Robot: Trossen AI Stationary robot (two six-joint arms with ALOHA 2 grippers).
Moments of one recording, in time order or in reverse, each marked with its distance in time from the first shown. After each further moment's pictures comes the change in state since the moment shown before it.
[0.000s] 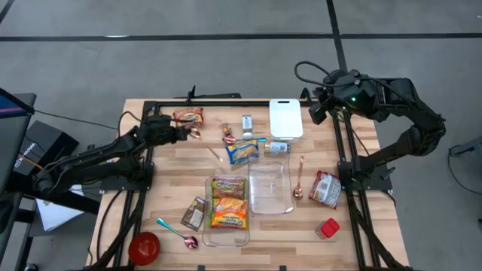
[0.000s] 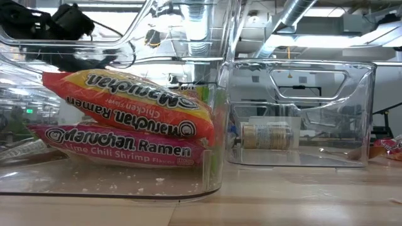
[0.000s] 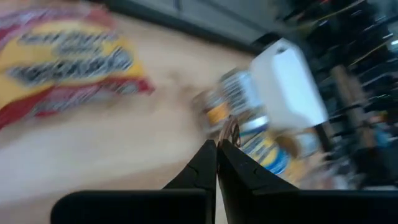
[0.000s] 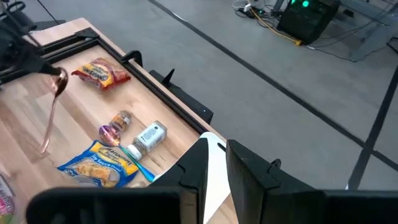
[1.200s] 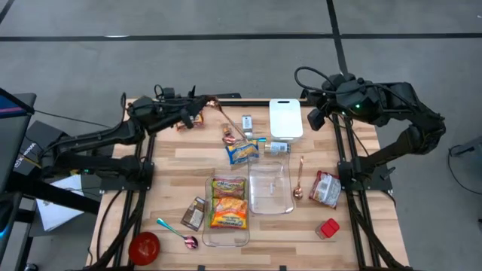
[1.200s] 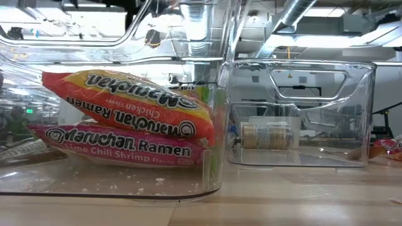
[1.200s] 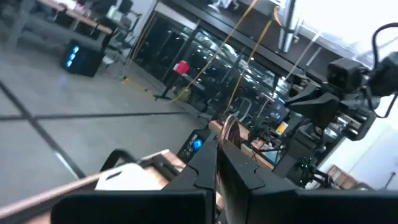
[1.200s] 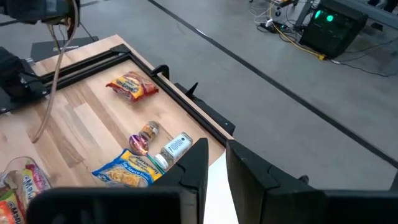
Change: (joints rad) left arm -0.262 0.248 0.475 0.385 -0.094 0.327; right arm 0.093 0.000 0.000 0.066 0.005 0.016
